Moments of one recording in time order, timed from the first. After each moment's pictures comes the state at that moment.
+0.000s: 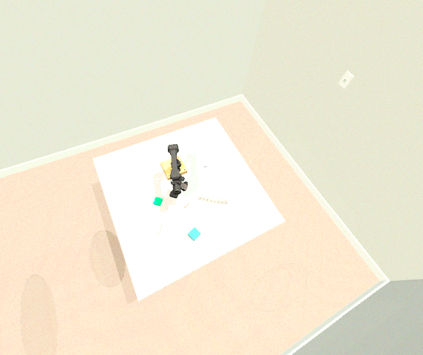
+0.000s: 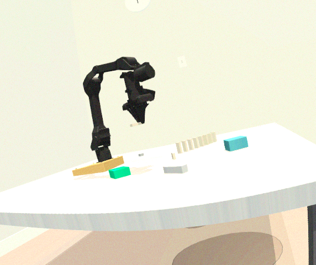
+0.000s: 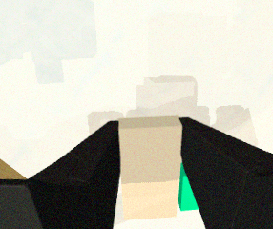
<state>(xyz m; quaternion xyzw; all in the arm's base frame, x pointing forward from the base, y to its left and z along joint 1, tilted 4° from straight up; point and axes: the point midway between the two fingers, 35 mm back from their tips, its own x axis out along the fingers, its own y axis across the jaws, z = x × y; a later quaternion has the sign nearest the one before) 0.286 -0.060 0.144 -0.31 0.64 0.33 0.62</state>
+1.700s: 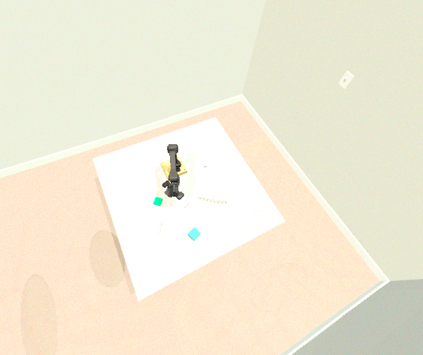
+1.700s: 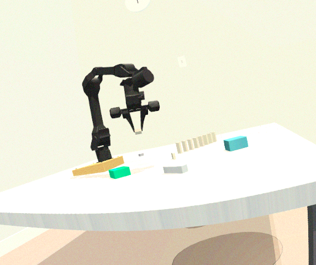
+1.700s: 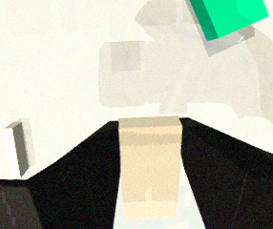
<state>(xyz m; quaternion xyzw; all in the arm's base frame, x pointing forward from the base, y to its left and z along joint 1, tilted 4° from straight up) 0.292 -0.107 0.118 0.28 0.58 -0.40 0.65</state>
